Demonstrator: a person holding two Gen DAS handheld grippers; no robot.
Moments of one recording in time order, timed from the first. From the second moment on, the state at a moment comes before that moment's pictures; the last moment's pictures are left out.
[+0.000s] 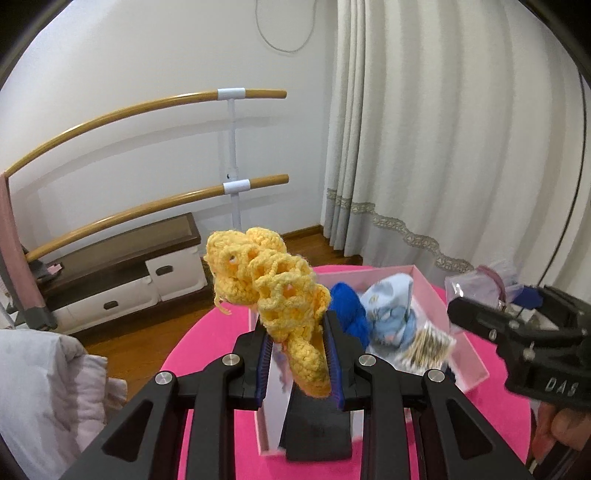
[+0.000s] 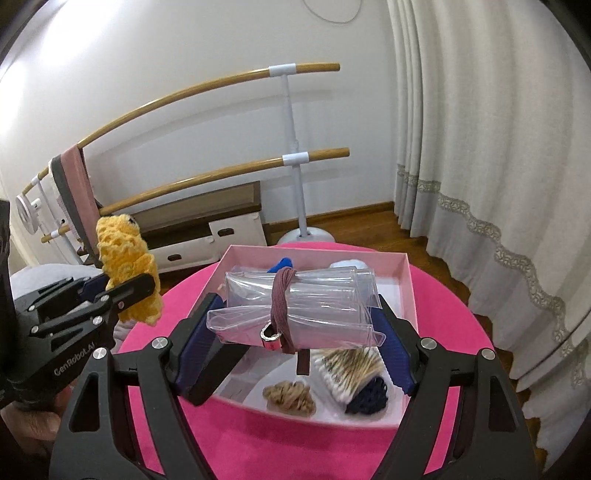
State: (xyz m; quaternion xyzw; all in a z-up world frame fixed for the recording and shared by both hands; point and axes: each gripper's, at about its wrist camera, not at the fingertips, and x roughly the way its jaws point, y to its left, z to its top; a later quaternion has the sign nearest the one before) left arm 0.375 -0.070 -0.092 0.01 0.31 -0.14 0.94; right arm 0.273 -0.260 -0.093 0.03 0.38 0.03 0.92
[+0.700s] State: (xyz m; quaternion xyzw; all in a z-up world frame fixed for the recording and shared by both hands) left arm 0.483 -0.094 -0.120 0.02 0.37 -0.15 0.92; right arm 0.324 -0.272 -0.140 0.04 0.43 0.02 0.90
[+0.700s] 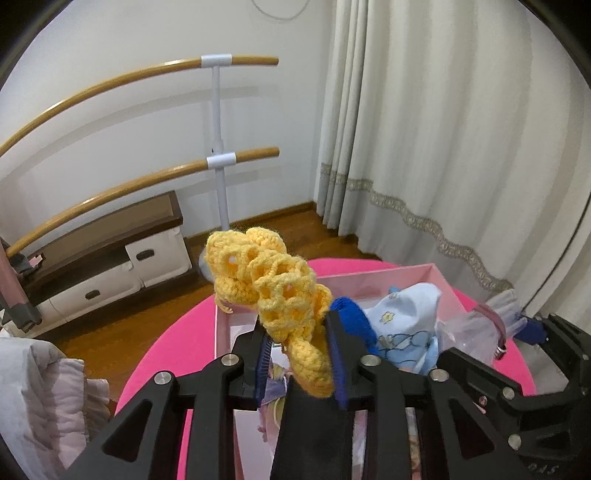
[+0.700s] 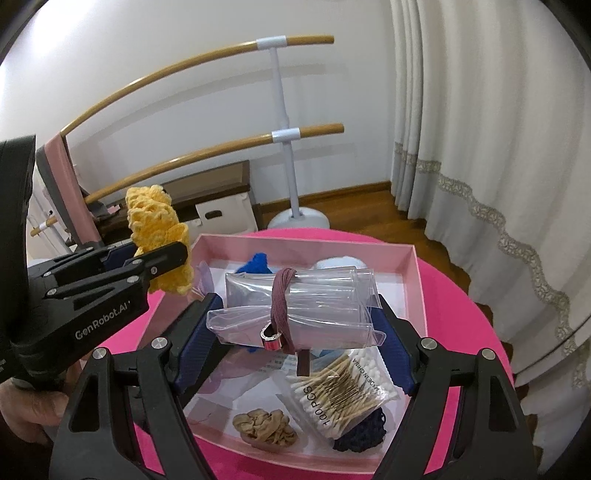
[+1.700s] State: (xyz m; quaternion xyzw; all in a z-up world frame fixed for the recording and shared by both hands) left arm 0.287 -0.054 -0.043 0.03 0.22 -0.04 0.97; right arm 0.188 -0.261 -0.044 0.06 0.33 -0.03 0.94
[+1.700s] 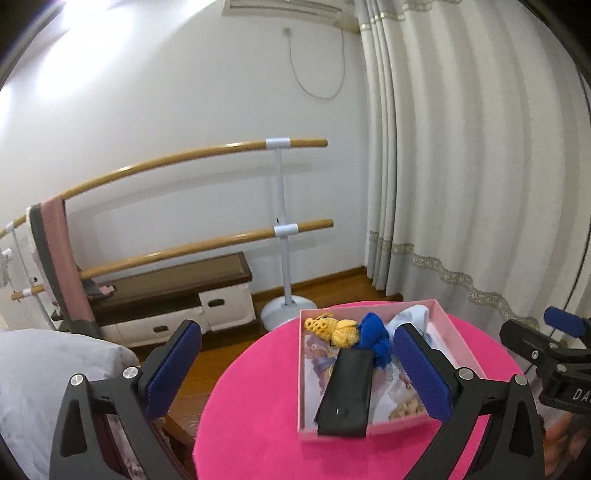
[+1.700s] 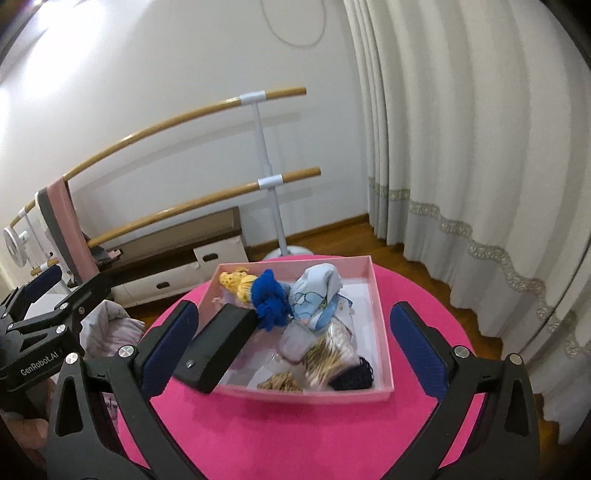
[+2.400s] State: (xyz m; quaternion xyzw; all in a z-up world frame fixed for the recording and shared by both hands) left arm 0.034 -0.036 -0.053 0.01 0.17 -0.04 0.98; right arm 0.012 -0.217 -0.007 0.03 0.27 -0.05 0.96
